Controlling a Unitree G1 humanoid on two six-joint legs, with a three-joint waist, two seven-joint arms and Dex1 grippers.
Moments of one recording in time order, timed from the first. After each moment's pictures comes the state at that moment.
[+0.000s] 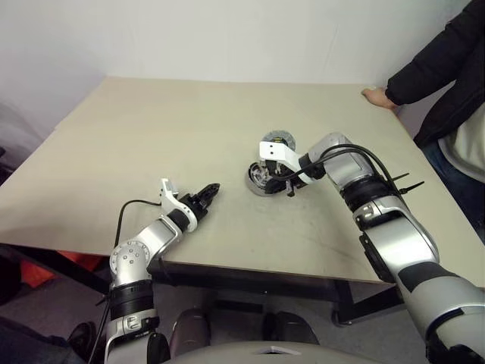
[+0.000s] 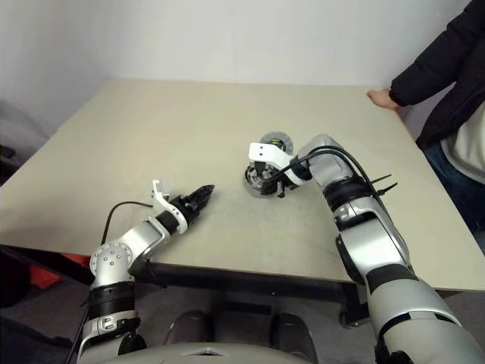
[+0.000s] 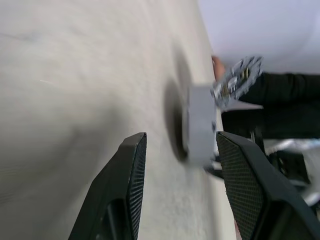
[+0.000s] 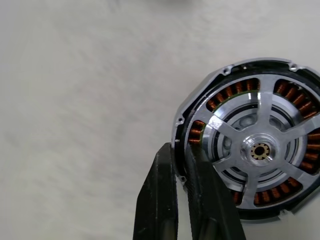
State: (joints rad) left arm -0.24 -0.02 0.39 0.00 -1.14 0.96 0.01; right arm -0.94 -0.41 0.36 0.57 -0.27 0.51 1.45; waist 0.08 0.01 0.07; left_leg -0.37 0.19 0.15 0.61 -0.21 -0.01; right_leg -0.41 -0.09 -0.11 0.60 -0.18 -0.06
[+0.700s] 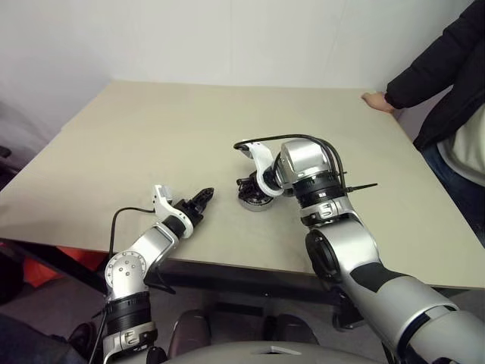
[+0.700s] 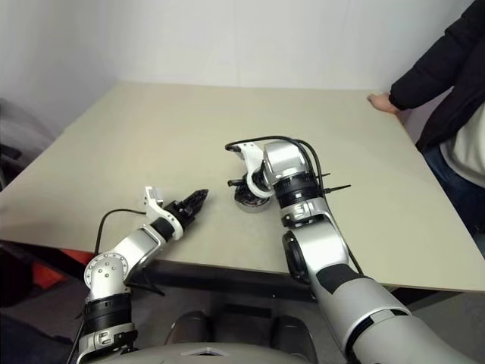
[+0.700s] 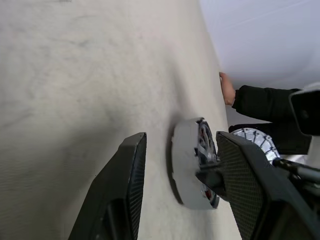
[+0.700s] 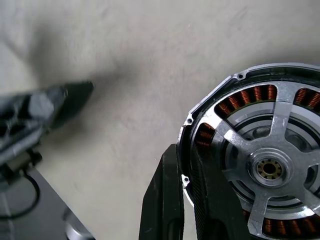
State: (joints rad) left arm -0.17 -0.03 0.38 -0.08 -1.15 0.94 0.05; right arm -1.08 0.03 -0.04 0.57 -0.15 1.55 0.65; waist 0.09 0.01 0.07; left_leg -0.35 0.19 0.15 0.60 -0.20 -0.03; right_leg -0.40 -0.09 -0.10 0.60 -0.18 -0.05
